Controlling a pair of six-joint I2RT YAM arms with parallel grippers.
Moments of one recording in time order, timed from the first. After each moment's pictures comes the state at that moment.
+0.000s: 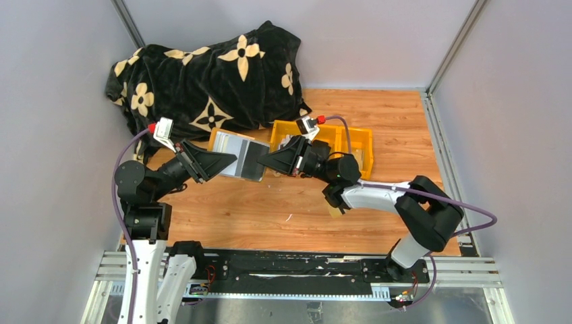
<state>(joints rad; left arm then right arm) 0.02 0.57 0.81 -0.03 0.93 -1.04 0.87 1.59 0.80 1.44 -0.47 1.45</state>
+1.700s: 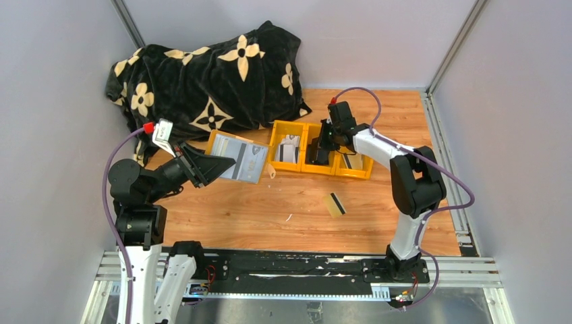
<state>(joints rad) 0.02 0.56 0.92 -0.22 0.93 -0.79 0.42 1.85 1.29 -0.25 -0.15 0.50</state>
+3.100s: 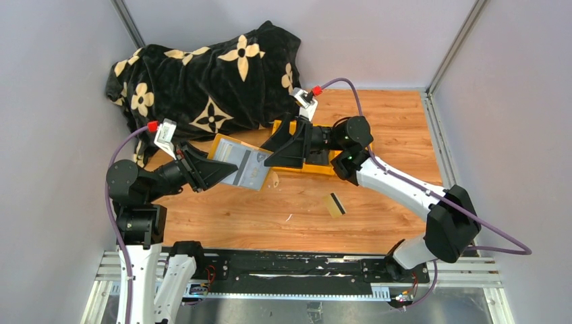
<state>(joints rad) 0.02 0.57 0.92 -0.15 1.05 -0.81 0.75 1.46 1.11 0.90 -0.96 1.10</state>
